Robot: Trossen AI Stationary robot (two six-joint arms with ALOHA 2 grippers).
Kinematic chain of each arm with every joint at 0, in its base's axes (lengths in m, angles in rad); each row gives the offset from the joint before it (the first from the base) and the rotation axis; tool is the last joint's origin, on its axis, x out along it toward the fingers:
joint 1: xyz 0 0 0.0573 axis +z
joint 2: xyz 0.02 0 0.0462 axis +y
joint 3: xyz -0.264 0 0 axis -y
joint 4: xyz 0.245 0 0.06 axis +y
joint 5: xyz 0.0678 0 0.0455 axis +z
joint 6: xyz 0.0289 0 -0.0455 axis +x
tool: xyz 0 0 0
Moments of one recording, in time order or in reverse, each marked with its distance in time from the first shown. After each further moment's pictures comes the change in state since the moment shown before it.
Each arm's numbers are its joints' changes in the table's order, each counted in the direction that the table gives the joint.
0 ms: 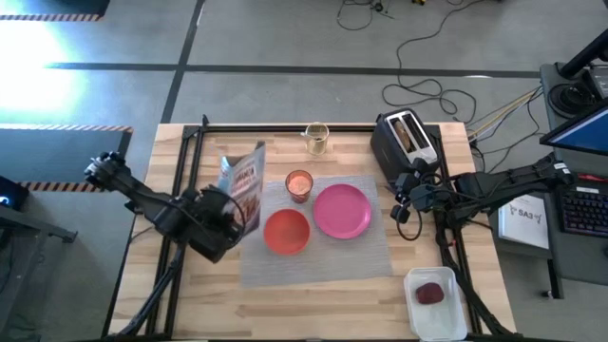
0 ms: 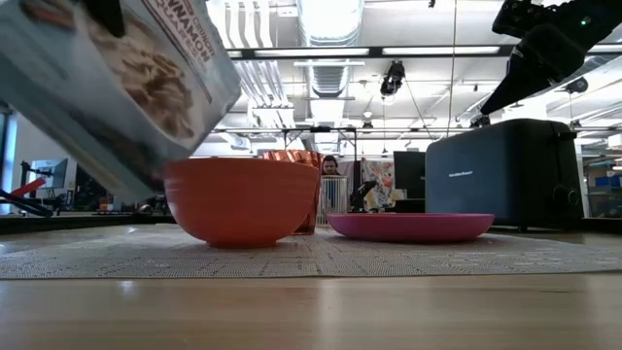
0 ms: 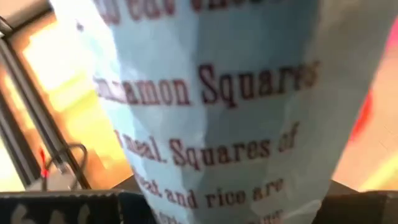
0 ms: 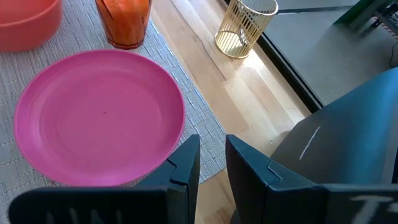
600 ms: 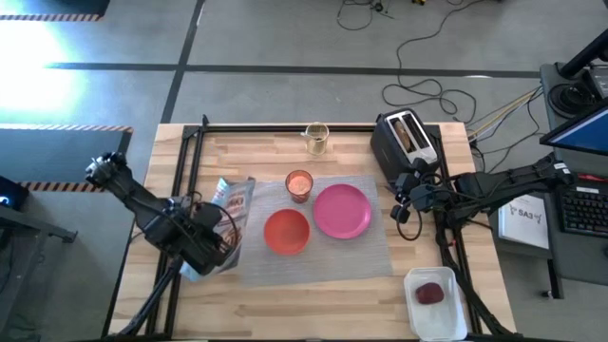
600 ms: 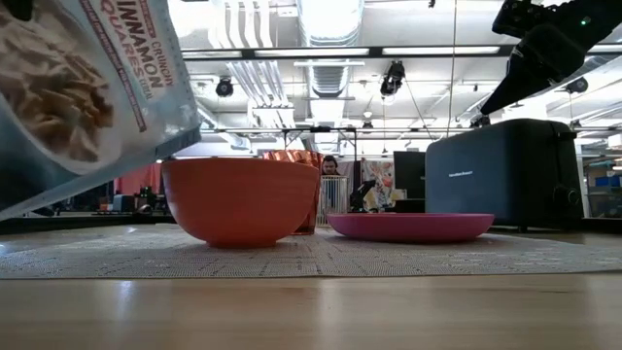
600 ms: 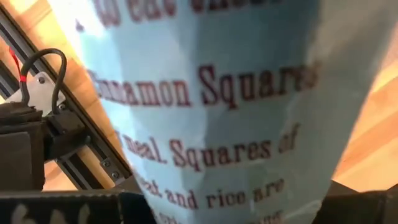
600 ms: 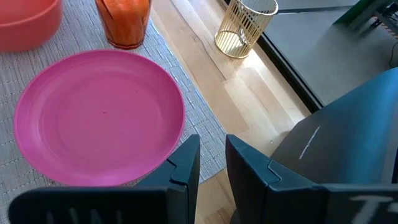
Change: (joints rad) left arm -0.107 0.016 -0.001 0.001 -0.313 -0.102; right arm 0.000 0.000 0.000 0.000 0.000 0.000
